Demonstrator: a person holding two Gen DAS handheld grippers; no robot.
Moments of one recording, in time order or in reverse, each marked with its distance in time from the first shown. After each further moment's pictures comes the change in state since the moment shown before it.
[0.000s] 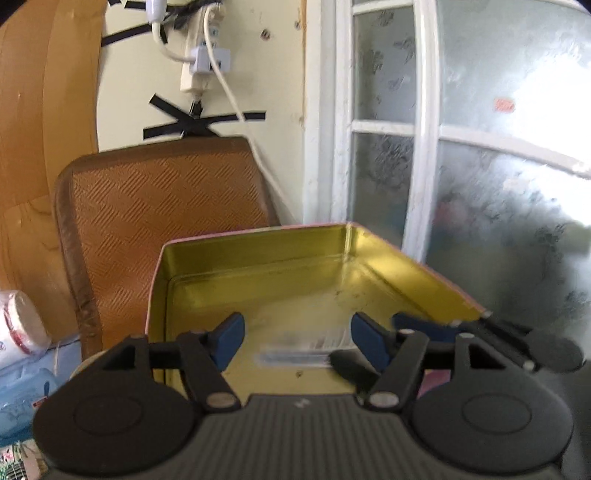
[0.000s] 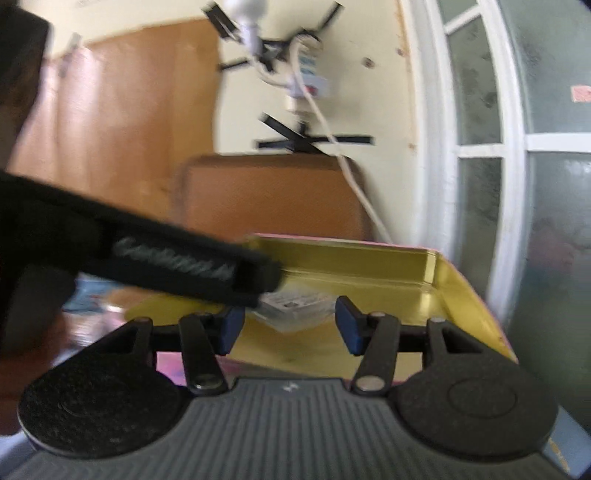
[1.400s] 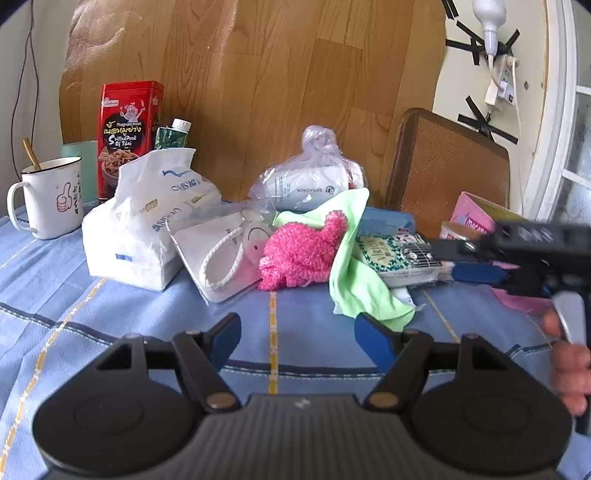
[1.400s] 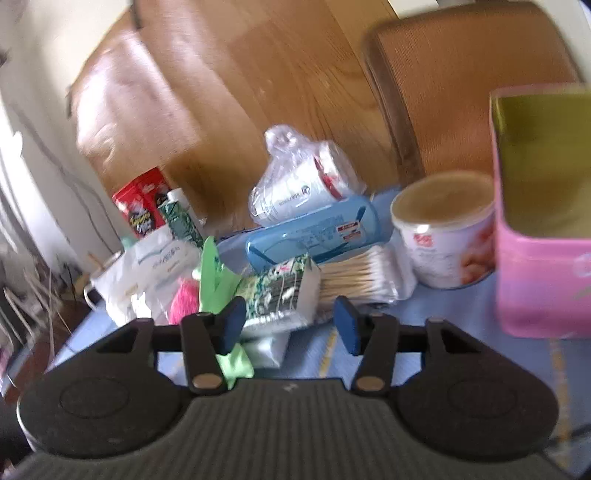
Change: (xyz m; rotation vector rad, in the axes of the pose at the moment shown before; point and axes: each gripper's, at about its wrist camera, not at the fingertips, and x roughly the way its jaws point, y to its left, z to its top) left arm -0.211 0.197 -0.183 -0.417 0.003 0.448; right arm 0.064 0.160 0.001 0.317 0.379 0.580
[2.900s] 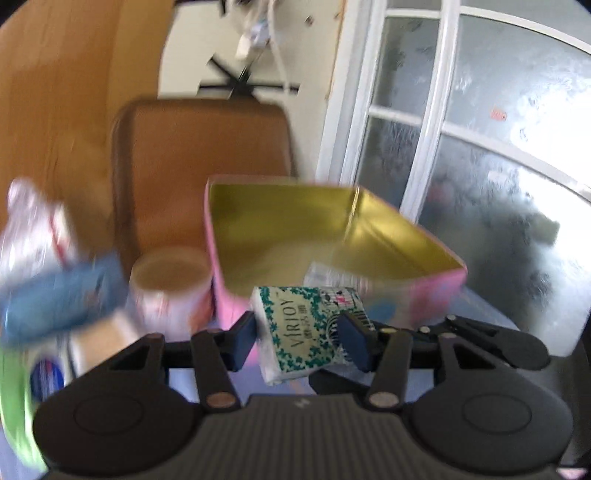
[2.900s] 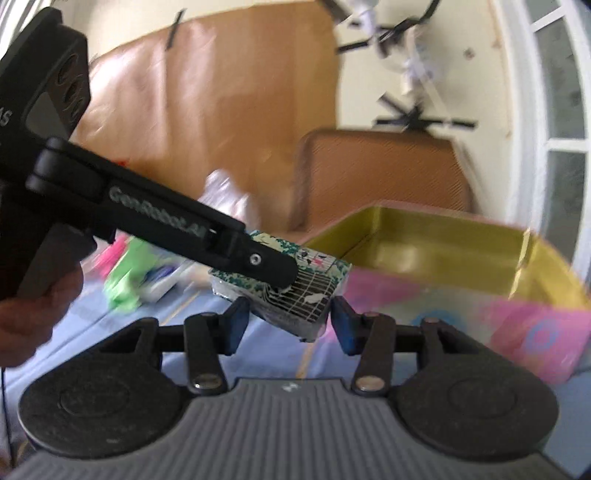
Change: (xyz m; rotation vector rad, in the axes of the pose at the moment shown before) left arm 0.034 -0.235 0.063 0.326 0.108 -0.490; right arm -0.144 -0.031 -0.051 -0.411 -0.261 -0.314
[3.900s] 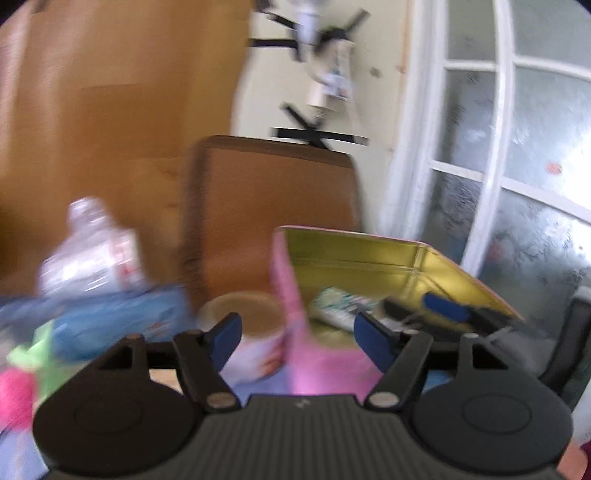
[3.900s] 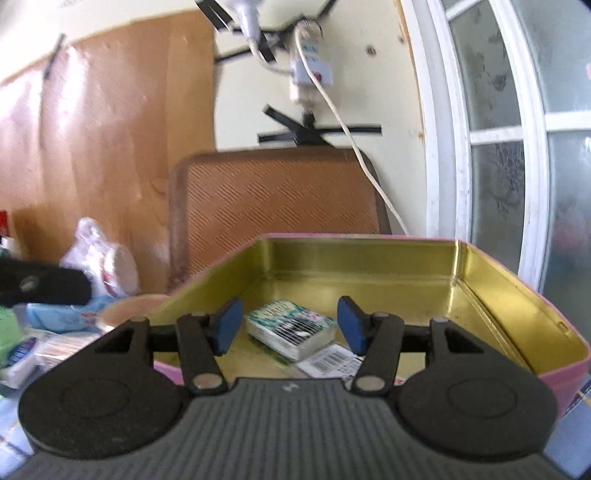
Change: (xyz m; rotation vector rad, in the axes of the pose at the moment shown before) left arm -0.030 0.046 -0.024 -0.122 -0.160 0.190; right arm 0.063 -0.055 0.012 0.113 -0.103 -0.258
